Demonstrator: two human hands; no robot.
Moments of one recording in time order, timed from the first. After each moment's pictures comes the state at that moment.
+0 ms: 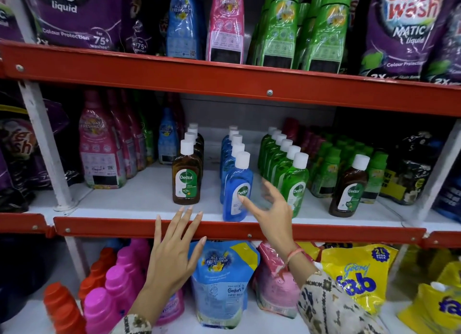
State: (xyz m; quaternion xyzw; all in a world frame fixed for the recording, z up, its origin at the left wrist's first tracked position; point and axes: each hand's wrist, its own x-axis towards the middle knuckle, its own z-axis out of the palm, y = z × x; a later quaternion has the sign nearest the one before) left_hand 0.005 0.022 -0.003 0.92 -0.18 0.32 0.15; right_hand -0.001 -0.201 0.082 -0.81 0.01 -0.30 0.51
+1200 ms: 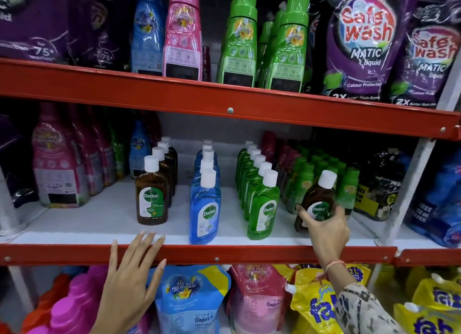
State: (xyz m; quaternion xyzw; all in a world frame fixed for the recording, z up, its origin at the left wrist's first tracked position) left_hand 0.008 0.017 -0.005 0.92 -0.16 0.34 0.14; right_hand 0.015 -0.374 0.082 -0.76 0.26 -0.45 0.39
